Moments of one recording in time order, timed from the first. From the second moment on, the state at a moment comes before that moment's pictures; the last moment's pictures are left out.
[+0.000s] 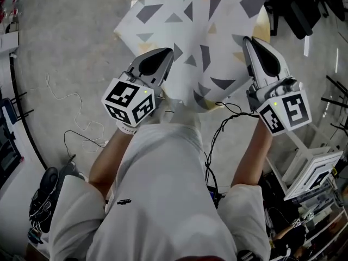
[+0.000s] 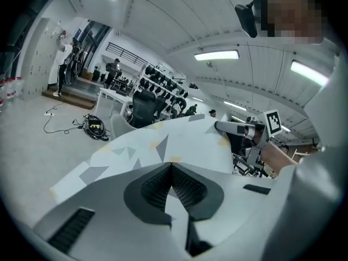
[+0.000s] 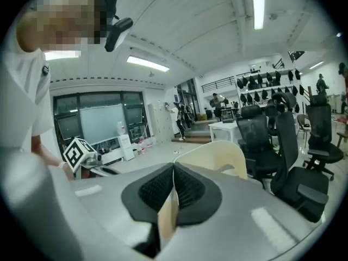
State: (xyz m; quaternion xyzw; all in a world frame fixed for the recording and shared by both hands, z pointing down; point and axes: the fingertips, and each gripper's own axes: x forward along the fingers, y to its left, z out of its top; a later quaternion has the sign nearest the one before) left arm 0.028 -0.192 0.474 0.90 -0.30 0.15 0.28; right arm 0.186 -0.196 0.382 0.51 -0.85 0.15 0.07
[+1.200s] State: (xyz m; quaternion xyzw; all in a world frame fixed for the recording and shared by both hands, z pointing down) left arm -0.132 -0.083 0.373 0.93 -0.26 0.06 0.26; right arm -0.040 -0.085 0.288 0.32 -0.91 -0.03 0.24
